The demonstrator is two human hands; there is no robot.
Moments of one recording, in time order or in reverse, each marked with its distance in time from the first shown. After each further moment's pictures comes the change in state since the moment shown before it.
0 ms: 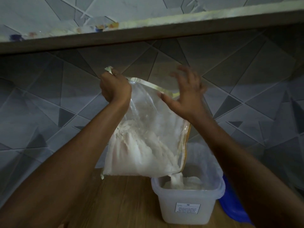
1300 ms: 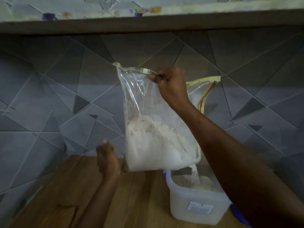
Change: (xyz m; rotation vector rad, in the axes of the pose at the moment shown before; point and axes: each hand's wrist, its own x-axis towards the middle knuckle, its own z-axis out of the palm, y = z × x) left_hand -0.071 -0.266 -0.083 -0.118 -0.164 -0.512; right_hand 0.048 -0.097 0.074 0.476 0.033 -0.042
